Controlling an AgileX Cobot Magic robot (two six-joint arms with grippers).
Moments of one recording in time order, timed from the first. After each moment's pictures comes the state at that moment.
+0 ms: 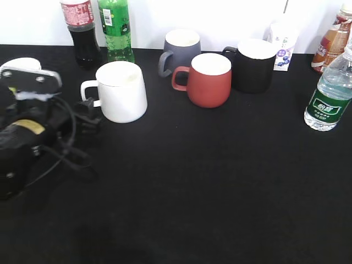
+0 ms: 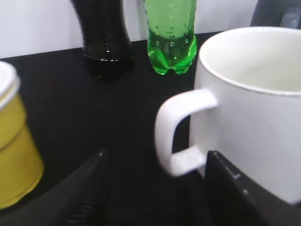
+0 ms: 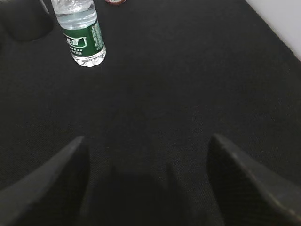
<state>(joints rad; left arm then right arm) -0.53 1.84 -0.55 -0.45 -0.97 0.21 -0.10 -0.01 -0.51 -0.06 1.04 0.15</state>
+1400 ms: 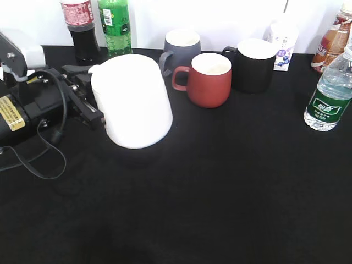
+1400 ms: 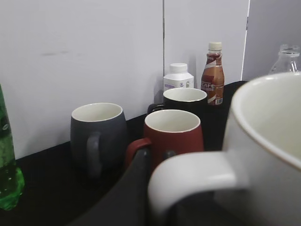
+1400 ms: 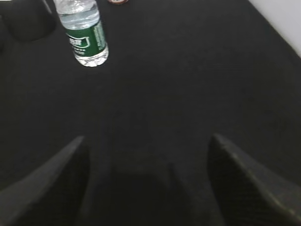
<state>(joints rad) -0.35 1.69 -0.52 0.52 -1.16 -0.23 -0.10 -0.01 -0.51 -0.06 1.04 0.15</state>
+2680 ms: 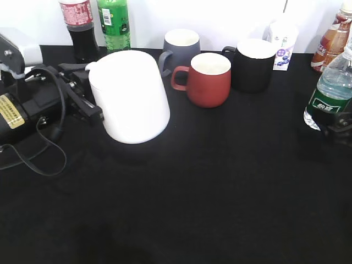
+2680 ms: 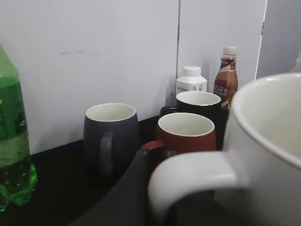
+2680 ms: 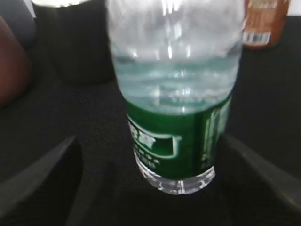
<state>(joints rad) -0.35 1.69 -0.52 0.48 -1.16 -0.24 -0.10 1.68 -0.32 -0.35 -1.00 0.21</state>
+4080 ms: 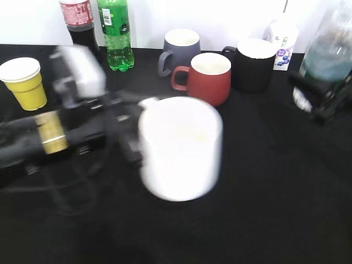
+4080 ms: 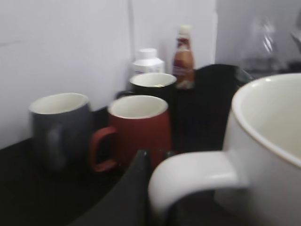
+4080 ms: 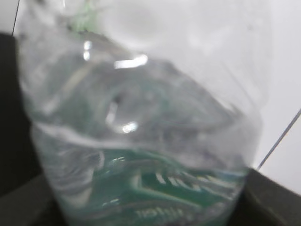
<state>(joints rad) -0.58 1.70 -0.58 0.61 -1.02 -0.25 -0.10 1.62 -0.48 -0.79 -1.17 0.10</state>
